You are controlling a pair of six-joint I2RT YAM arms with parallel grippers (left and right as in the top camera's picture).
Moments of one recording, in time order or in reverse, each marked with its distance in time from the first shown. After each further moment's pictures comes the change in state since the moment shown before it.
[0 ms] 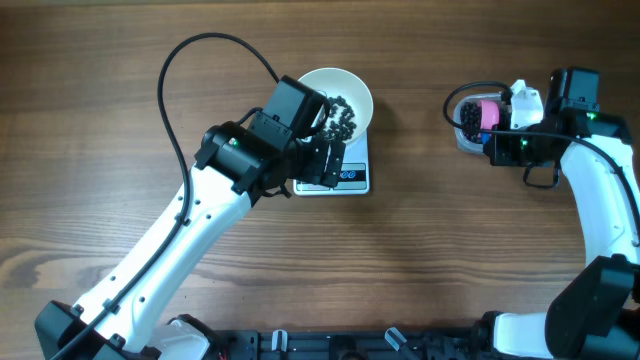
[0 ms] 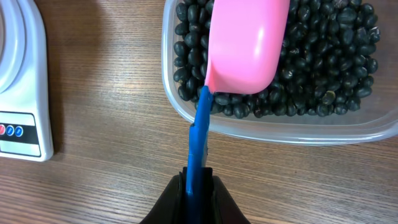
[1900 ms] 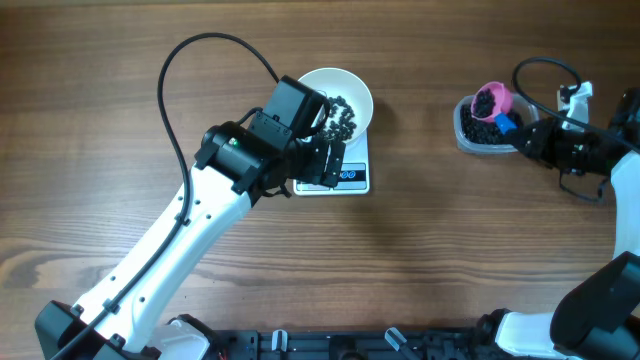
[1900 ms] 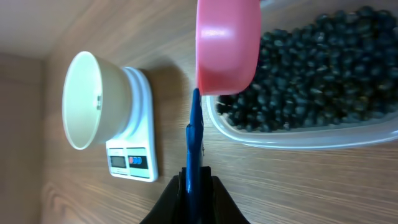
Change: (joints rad) left arm 0.000 0.000 0.000 0.000 0.000 0.000; right arm -0.280 0.002 0.000 -0.002 -0.519 0.076
